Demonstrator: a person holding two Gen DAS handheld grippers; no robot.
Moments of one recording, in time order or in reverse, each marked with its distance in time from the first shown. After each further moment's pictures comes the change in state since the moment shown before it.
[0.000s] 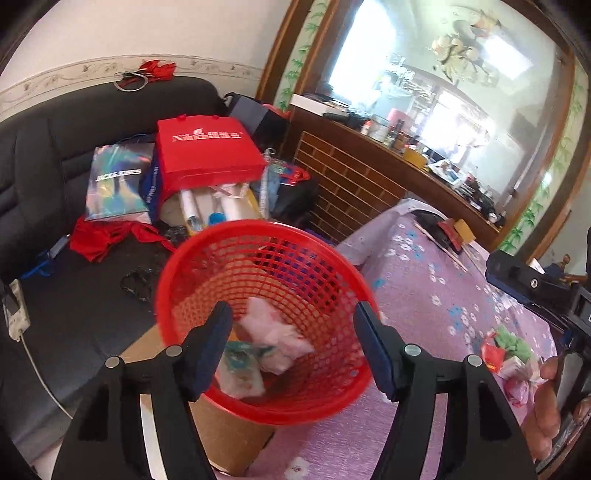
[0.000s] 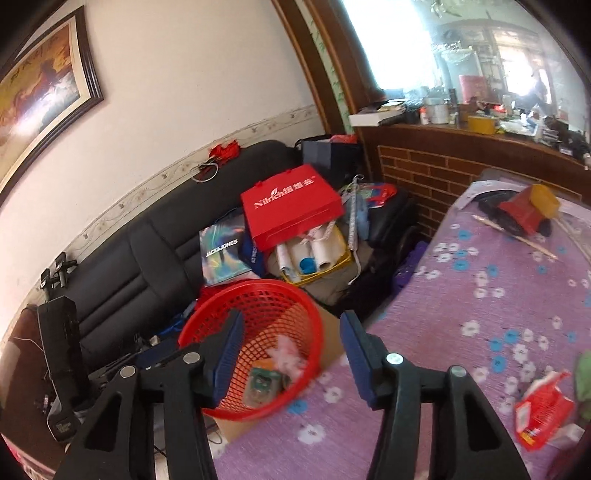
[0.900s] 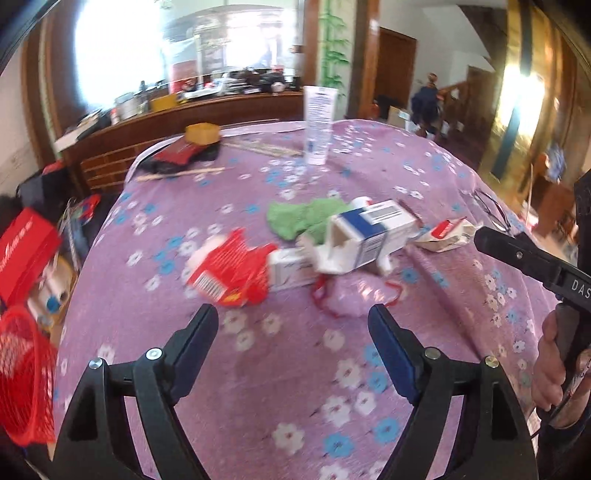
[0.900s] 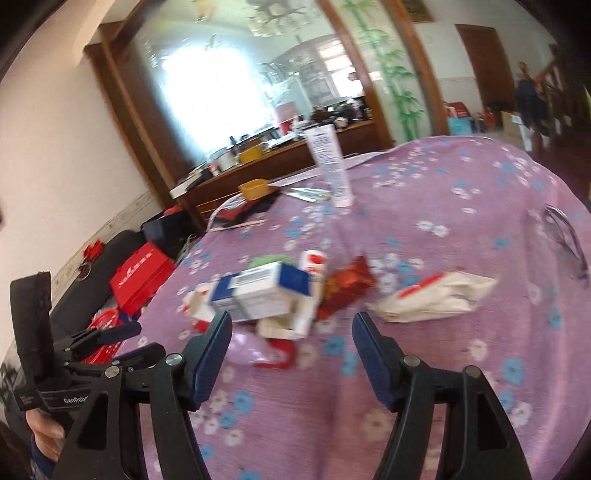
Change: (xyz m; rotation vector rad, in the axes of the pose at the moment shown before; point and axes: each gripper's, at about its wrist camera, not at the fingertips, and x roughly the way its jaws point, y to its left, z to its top) left arm 0.027 -0.349 -0.130 0.730 0.202 -0.332; right arm -0.282 -0.224 -0.175 0.412 -0.243 -0.440
